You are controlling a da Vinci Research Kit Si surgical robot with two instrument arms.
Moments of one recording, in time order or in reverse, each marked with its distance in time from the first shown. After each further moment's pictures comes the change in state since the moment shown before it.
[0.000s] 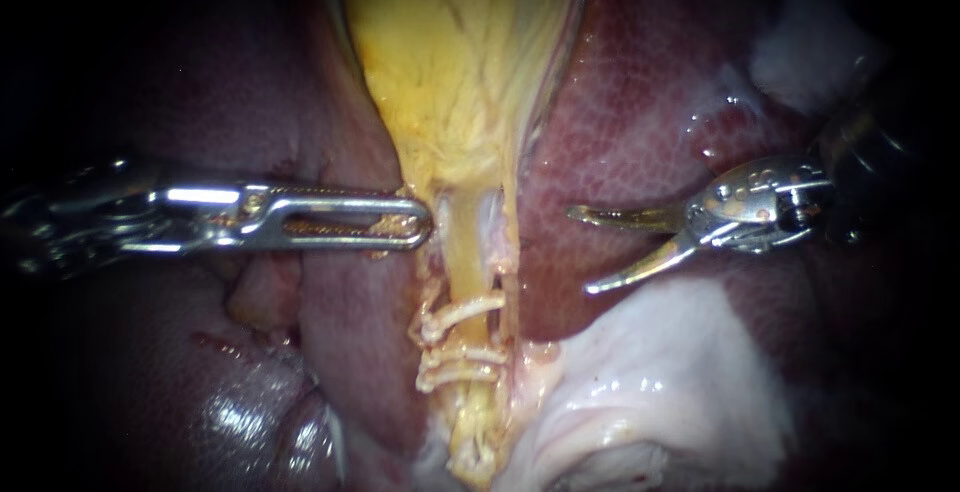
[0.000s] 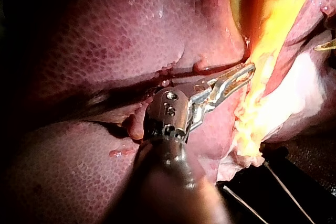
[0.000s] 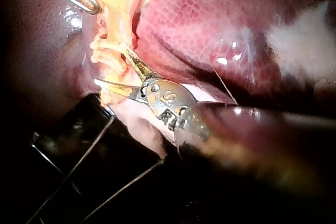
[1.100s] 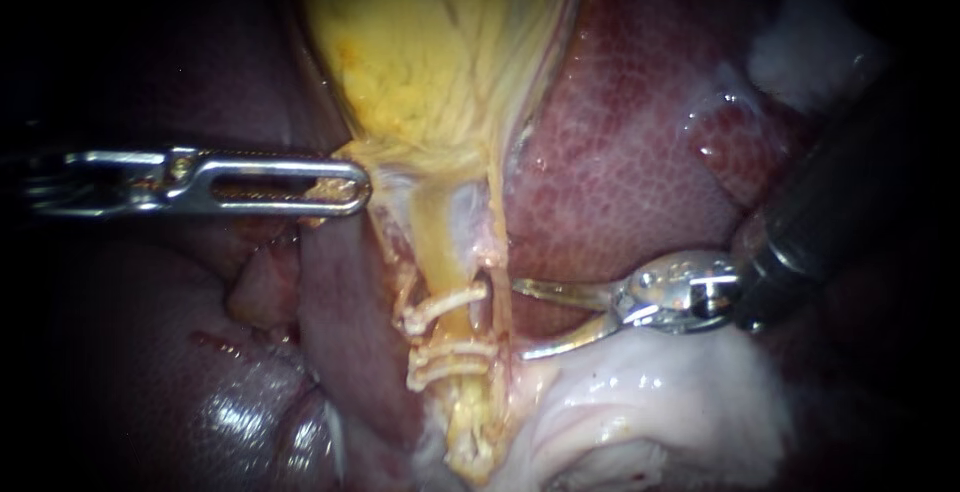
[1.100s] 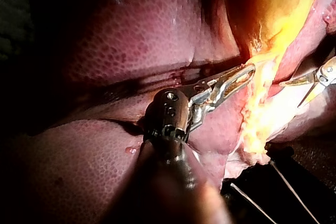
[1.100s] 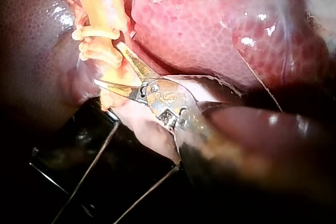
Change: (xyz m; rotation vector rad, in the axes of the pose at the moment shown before) right arm -0.013 -0.001 0.010 0.130 -0.123 0.106; left arm -0.004 -0.001 -0.007 -0.003 -0.016 -0.026
